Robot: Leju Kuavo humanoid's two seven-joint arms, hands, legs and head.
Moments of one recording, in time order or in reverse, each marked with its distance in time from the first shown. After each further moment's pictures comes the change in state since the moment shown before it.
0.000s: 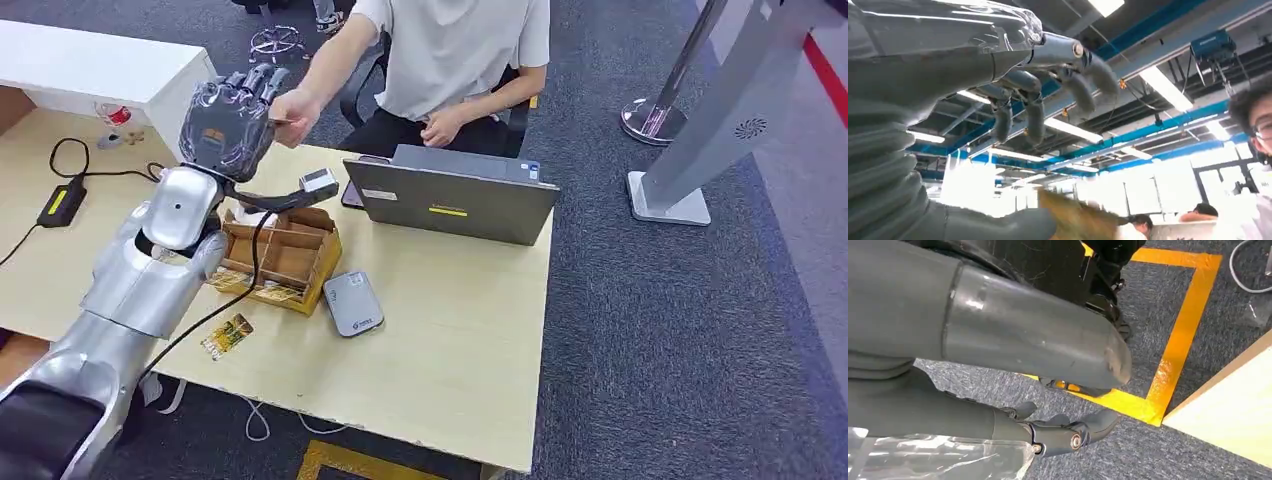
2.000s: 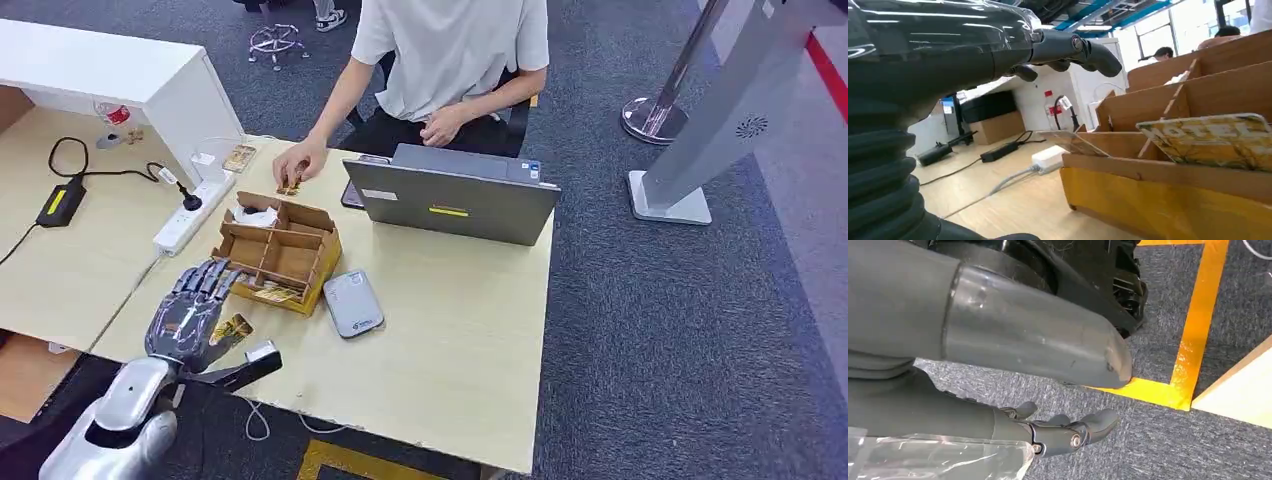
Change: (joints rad) left arm 0.727 0.126 0.259 -0.230 0.179 -0.055 -0.028; right arm 0.055 0.005 -0.097 0.011 0.034 -0.034 -0.010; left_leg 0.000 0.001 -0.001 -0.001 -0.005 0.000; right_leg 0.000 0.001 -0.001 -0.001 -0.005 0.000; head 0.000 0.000
